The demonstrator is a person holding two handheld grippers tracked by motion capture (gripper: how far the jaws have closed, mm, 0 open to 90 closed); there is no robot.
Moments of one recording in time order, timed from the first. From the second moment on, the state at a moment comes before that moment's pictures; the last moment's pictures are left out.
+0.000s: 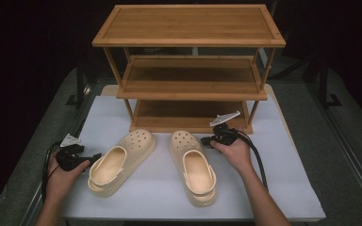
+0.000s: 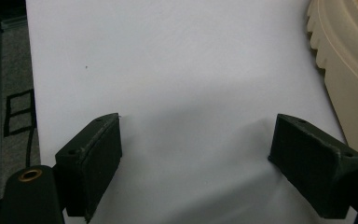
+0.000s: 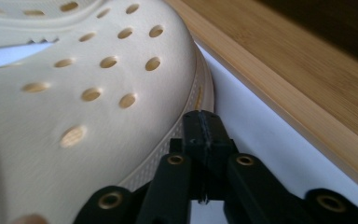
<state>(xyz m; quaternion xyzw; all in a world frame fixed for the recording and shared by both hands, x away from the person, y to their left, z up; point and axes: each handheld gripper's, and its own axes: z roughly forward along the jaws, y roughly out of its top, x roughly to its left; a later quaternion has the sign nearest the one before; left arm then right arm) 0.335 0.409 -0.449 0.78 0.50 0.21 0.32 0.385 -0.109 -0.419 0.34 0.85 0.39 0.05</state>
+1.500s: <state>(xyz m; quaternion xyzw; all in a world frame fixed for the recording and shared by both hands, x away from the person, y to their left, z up) 0.316 0.413 -0.384 0.77 0.46 0.18 0.39 0.307 -0.158 -0.381 0.38 0.80 0.45 0.07</state>
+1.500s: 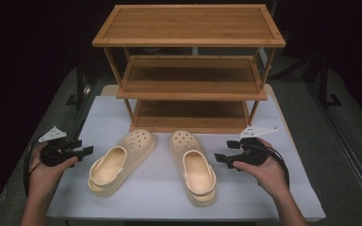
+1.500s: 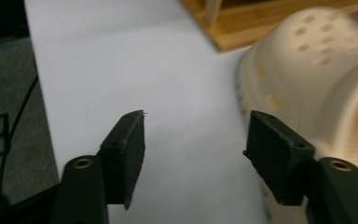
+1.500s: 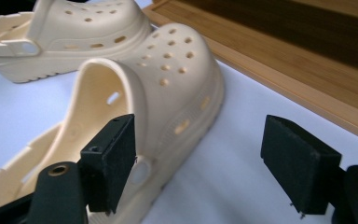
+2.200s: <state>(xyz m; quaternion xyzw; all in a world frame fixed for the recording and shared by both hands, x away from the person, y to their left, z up) 0.314 0.357 -0.378 0.82 0.37 0.13 0.41 0.307 -0.114 -0.387 0.34 0.82 0.45 0.06</state>
